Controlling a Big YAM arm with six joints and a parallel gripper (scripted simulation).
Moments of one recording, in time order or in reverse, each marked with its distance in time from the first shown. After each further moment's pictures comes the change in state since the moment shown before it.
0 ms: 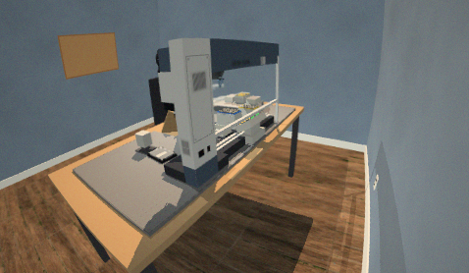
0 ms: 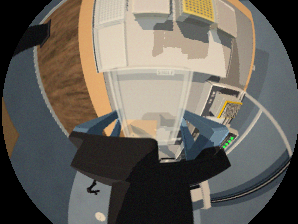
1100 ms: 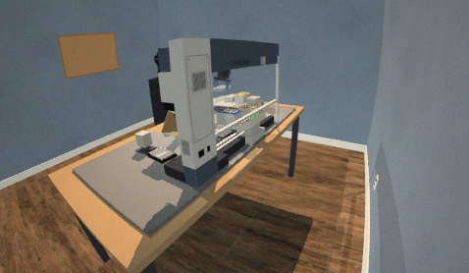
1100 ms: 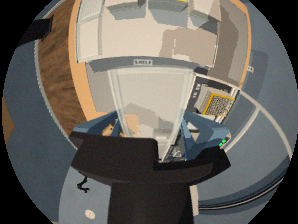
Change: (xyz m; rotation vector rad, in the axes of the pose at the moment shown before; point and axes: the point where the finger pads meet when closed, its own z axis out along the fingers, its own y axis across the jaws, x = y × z) arm 0.038 -0.087 0.004 -0.013 -0.013 -0.057
